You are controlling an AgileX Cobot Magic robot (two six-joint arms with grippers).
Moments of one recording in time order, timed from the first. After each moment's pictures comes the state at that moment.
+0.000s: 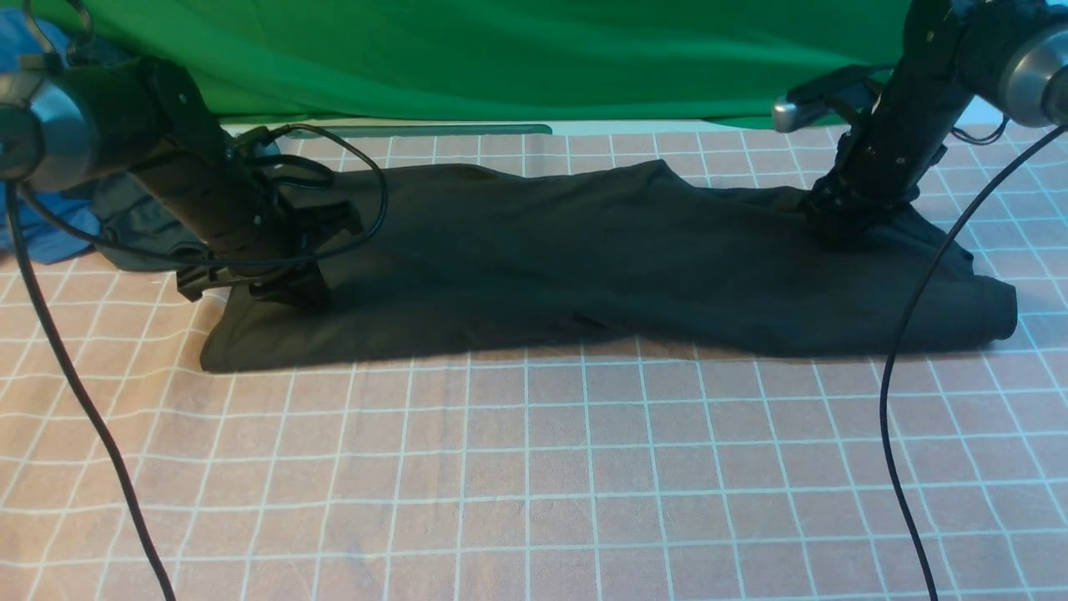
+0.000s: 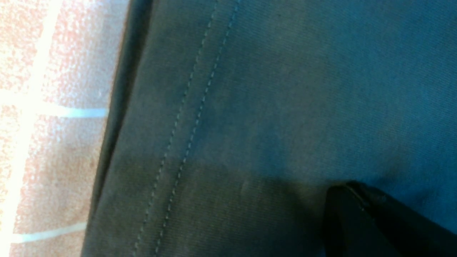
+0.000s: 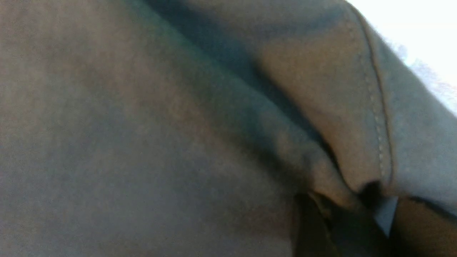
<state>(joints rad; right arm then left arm) 0.07 2.40 -2.13 0.05 1.12 -0.40 0.01 2.06 -1.50 -0.27 0.84 -0.13</state>
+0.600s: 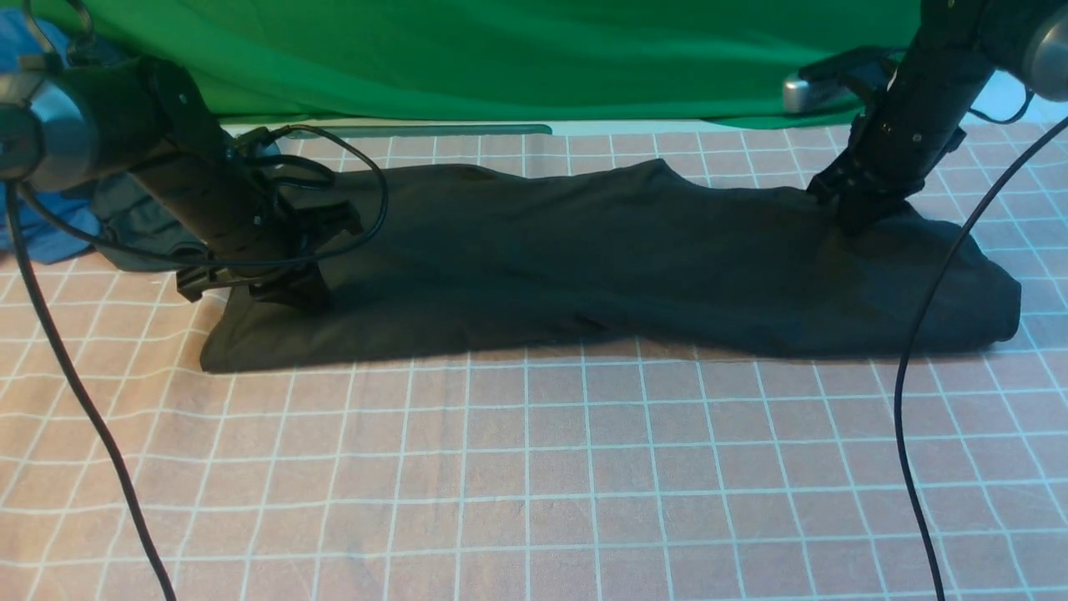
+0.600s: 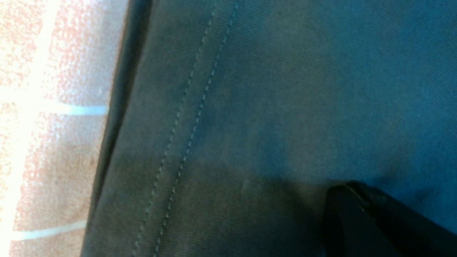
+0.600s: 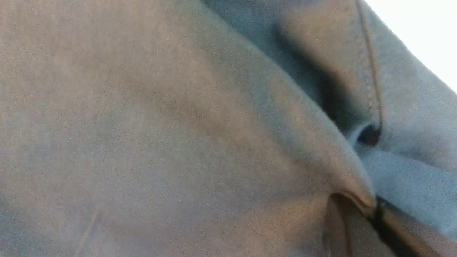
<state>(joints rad) 0.07 2.33 -2.13 0.06 1.20 -0.35 0.01 2.06 -1.50 -0.27 0.85 -0.13</state>
